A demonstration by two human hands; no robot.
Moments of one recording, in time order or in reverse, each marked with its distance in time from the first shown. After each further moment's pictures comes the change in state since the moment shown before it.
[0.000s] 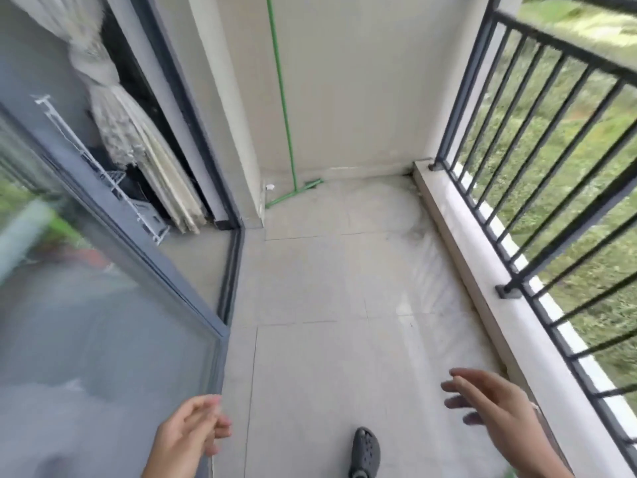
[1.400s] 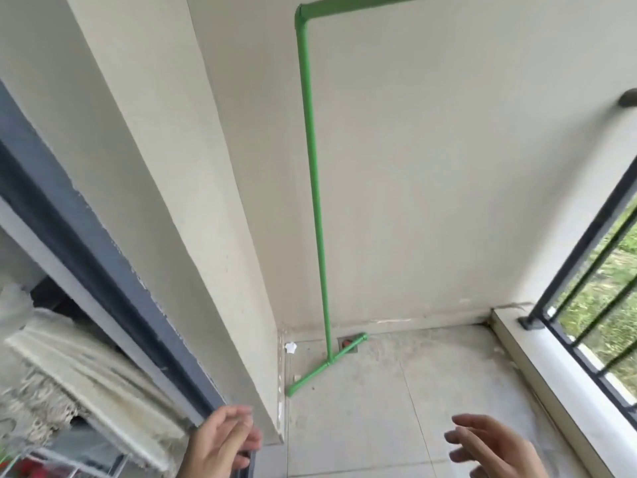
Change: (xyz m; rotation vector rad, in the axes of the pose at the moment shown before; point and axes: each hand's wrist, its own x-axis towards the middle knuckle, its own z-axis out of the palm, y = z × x) left_hand 0.778 0.554 0.111 0.060 -0.124 0.245; right_hand 0.752 -0.447 0.333 -0.011 -0.011 -0.038
